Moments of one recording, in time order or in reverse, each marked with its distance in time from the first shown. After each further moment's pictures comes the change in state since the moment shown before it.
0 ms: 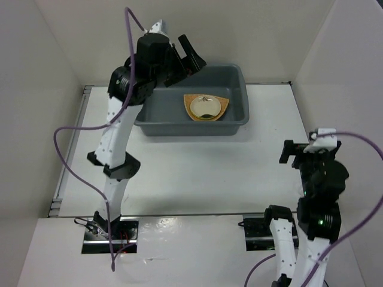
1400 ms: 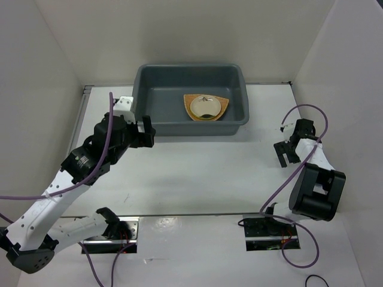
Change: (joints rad) left arm -0.066 -1.267 -1.904 0.585 -0.300 0.545; right arm -0.151 1.062 -0.160 0.109 0.238 -0.476
